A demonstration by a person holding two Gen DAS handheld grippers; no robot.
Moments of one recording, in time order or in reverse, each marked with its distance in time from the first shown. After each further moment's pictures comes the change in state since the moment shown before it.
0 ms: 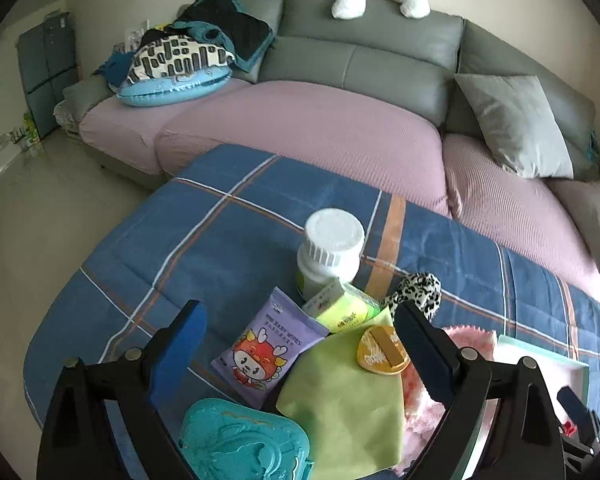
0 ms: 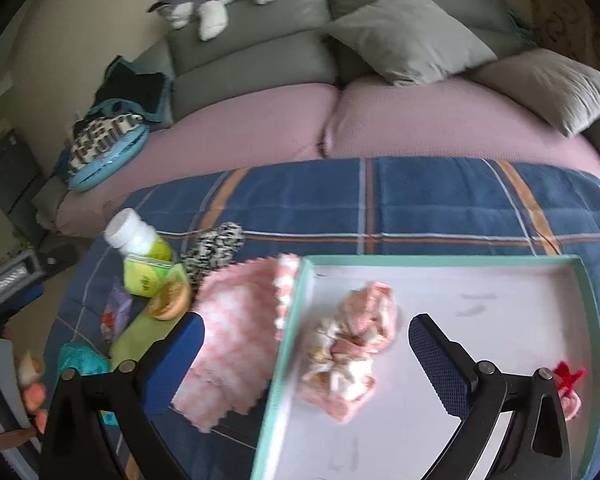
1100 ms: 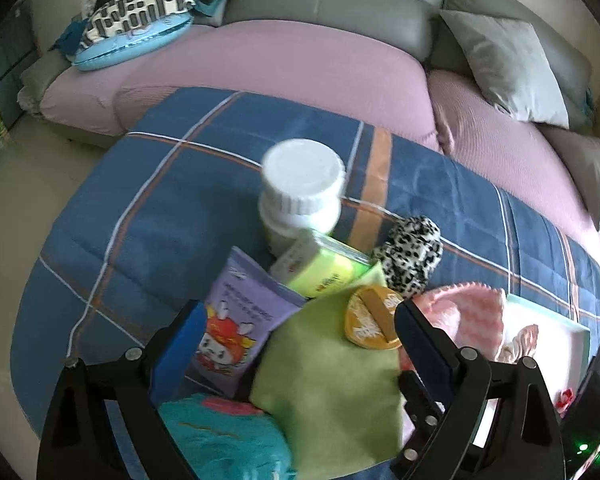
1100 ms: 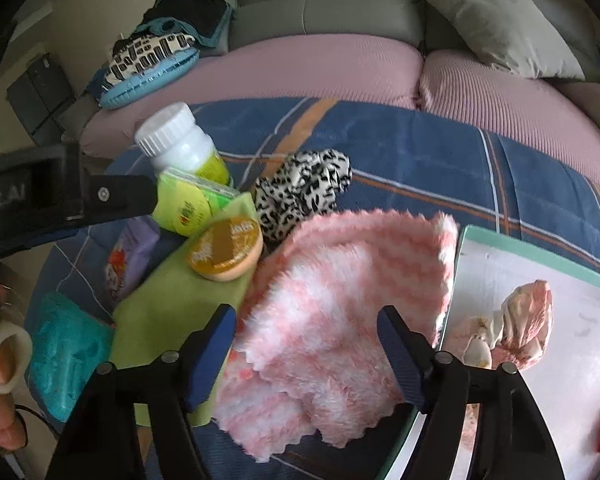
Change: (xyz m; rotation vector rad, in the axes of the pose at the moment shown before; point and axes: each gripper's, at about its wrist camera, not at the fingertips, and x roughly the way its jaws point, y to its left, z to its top) left arm 0.051 -0.015 -0.005 0.073 0.224 -0.066; right arm 0.086 0.072 -0.024 -0.191 0.194 0.052
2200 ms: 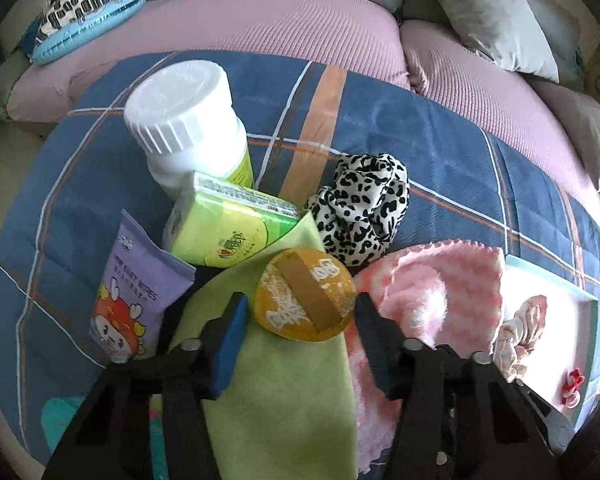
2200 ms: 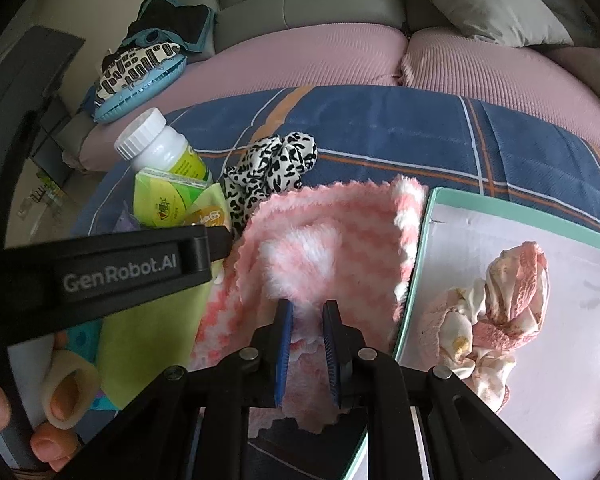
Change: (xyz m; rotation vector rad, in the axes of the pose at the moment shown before) left arm 0.053 -0.045 -0.016 0.062 0.126 -0.052; right arm -0.003 -0.030 -0.011 0.084 0.007 0.059
